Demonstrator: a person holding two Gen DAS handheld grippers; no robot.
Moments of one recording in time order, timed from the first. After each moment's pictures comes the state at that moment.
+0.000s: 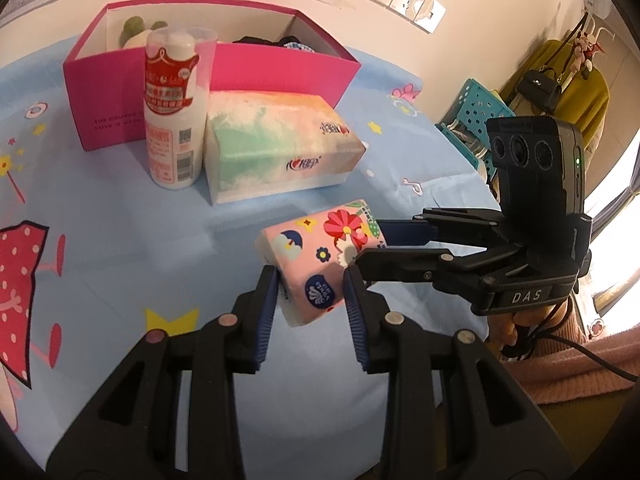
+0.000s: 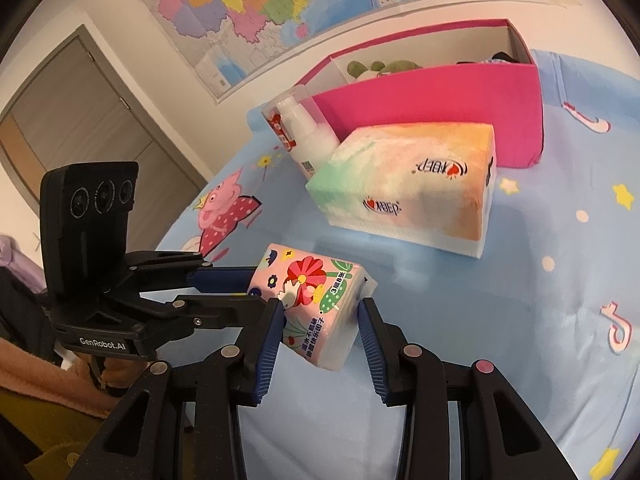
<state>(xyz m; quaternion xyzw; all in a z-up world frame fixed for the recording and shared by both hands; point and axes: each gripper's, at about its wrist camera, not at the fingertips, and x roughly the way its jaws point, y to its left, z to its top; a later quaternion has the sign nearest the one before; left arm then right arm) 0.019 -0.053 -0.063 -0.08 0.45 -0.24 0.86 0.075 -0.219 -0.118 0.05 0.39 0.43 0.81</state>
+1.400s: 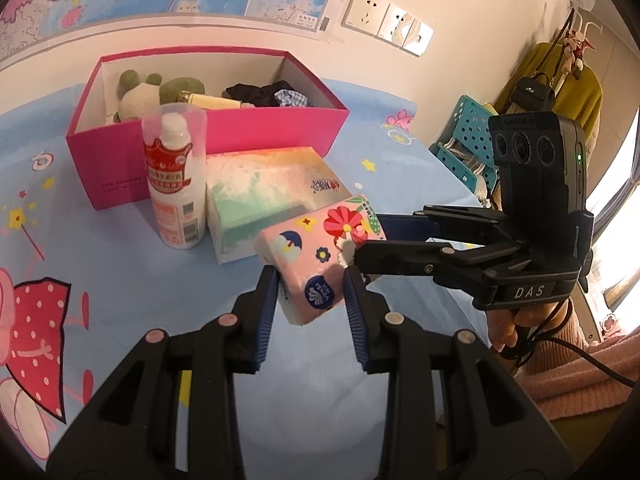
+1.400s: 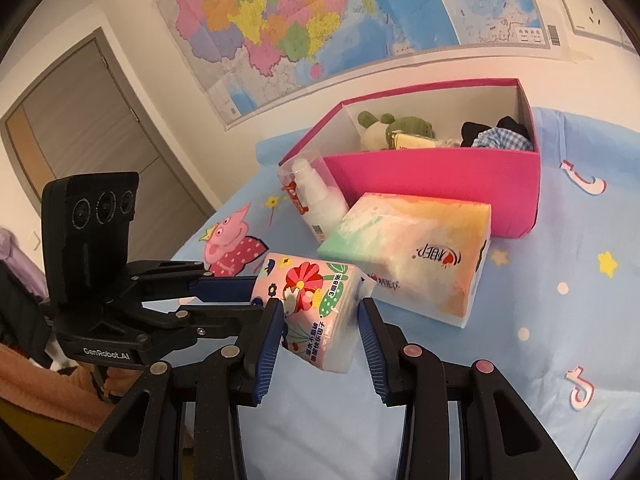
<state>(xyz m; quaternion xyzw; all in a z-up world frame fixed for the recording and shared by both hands) 0.021 -0.055 -0.031 -0.07 0.41 -0.23 0.88 0.081 -0.221 -0.080 0.04 0.34 0.44 0.83</state>
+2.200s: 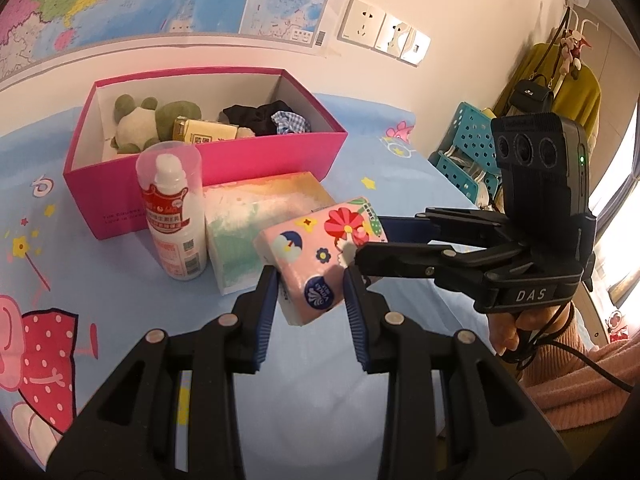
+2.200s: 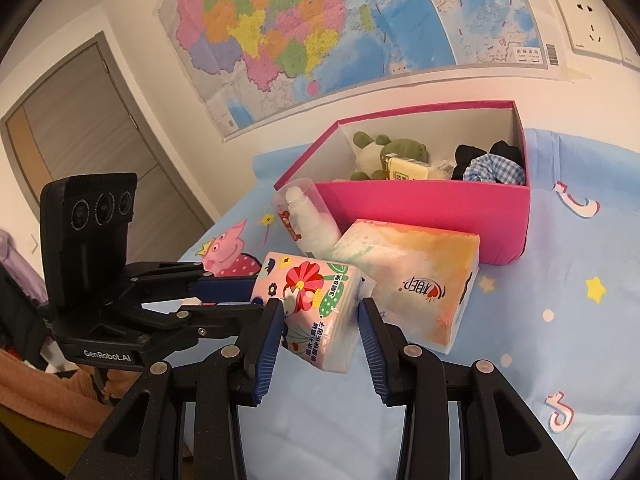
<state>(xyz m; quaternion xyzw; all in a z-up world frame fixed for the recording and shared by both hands) 0.036 -0.059 -0.021 -0.06 0.39 -0.23 0.89 0.086 -0.229 -0.068 0.04 0.32 0.43 0.84</state>
